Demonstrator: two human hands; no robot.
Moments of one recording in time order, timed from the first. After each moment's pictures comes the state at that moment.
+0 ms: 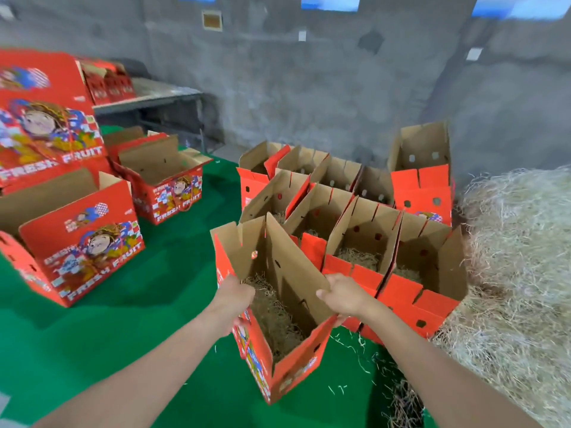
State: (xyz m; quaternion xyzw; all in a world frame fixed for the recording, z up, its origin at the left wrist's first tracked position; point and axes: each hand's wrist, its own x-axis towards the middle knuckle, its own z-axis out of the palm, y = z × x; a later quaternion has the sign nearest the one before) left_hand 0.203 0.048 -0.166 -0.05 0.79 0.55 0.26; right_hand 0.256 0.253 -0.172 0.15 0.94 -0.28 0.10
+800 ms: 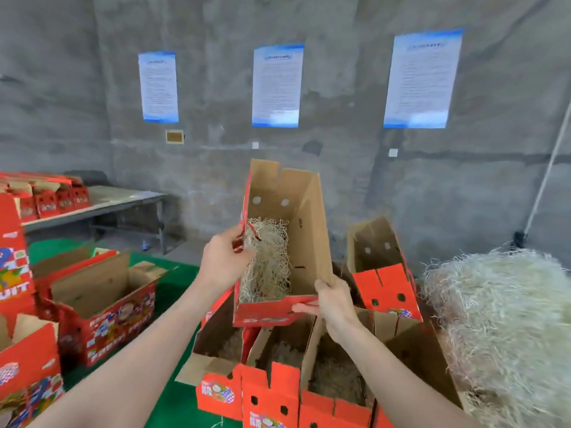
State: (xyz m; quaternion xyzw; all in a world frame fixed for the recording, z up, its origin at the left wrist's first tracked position) left_hand 0.070 0.138 0.031 0.31 0.79 0.51 -0.13; right_hand 0.166 0.292 -0.027 0.22 0.62 -0.70 -0.26
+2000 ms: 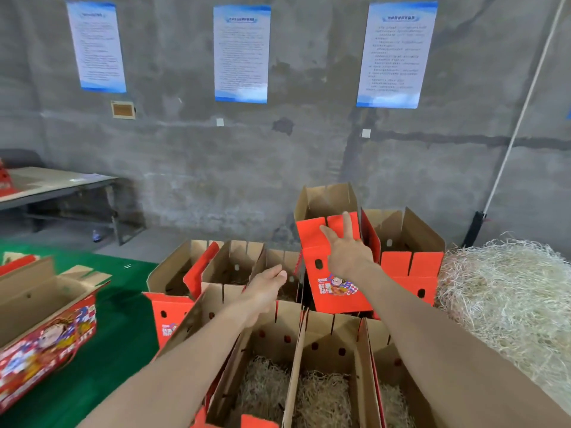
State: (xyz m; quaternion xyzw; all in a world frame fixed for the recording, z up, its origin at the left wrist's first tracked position) left_hand -0.021 0.305 -0.056 0.27 0.74 0.55 0.27; right_hand 0.055 0.474 -0.010 0.32 0.94 0.03 -0.13
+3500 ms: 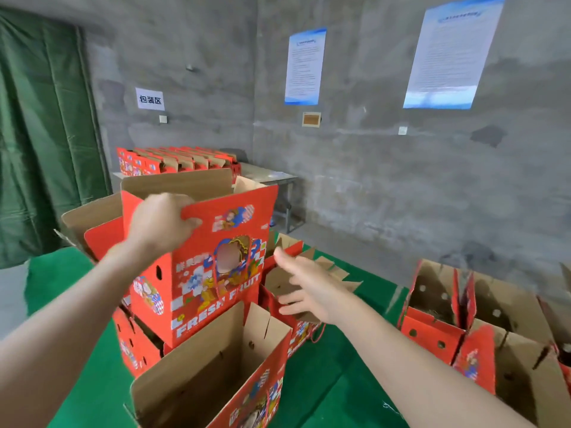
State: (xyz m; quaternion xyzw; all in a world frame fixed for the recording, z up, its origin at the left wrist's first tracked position) left_hand -0.262 -0.366 0.048 0.07 0.92 0.18 -0.33; right_hand -0.205 -0.126 -0.007 0.05 0.74 -0.66 0.11
